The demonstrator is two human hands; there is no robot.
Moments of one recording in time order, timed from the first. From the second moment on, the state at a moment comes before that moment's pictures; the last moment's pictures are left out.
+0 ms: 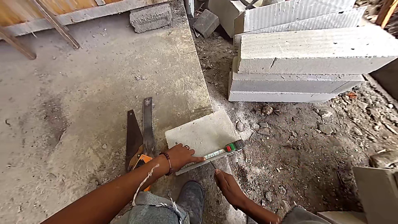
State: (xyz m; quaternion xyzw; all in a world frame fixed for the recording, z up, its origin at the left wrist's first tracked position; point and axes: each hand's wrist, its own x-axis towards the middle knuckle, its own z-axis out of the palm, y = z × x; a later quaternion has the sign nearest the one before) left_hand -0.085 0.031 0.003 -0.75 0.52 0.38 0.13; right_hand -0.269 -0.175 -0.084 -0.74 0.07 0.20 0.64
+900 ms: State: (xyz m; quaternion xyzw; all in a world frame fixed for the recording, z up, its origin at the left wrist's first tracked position) left_hand -0.087 0.032 0.002 -0.76 0.53 0.36 0.13; right_hand -0.262 -0.166 -0.088 -0.75 0.10 0.20 0.62
